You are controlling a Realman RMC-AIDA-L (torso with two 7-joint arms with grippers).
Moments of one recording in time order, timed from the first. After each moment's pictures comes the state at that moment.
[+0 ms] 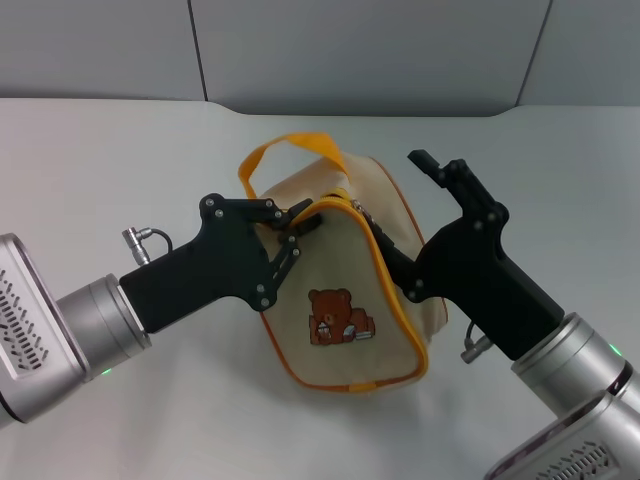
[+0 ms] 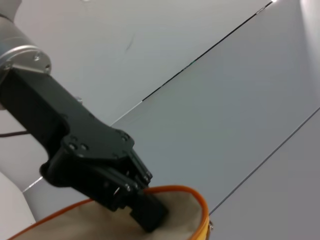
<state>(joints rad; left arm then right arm) -0.58 -2.08 0.64 0.08 1.61 1.58 -0.09 0.53 2.09 -0.19 0.39 -1.72 -1.53 -0.85</state>
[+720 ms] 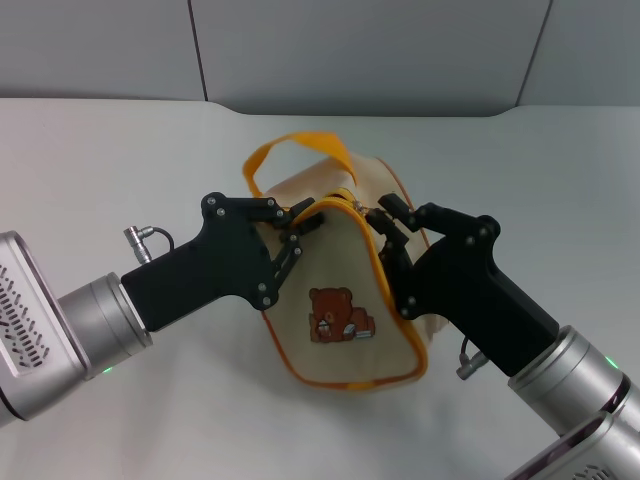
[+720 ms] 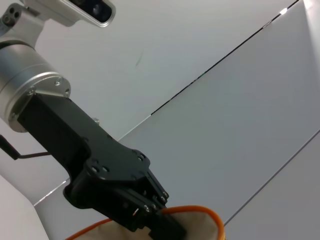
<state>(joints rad) -0.58 -2.08 0.64 0.08 1.61 1.58 -0.09 0.52 2.09 -0.19 0.39 -1.77 -1.54 -0.86</state>
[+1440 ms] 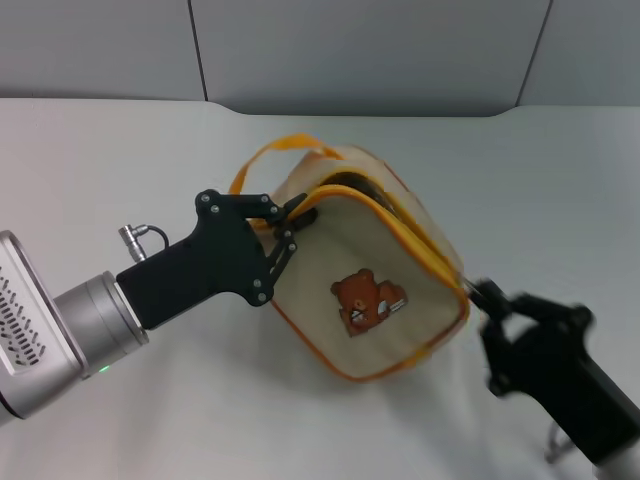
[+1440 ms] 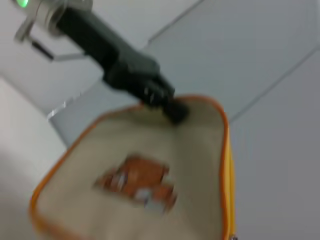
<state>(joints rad) -0.57 -2.08 0.63 0.08 1.60 1.58 -0.09 0.29 2.09 -0.19 0.31 -1.77 -1.55 -0.86</state>
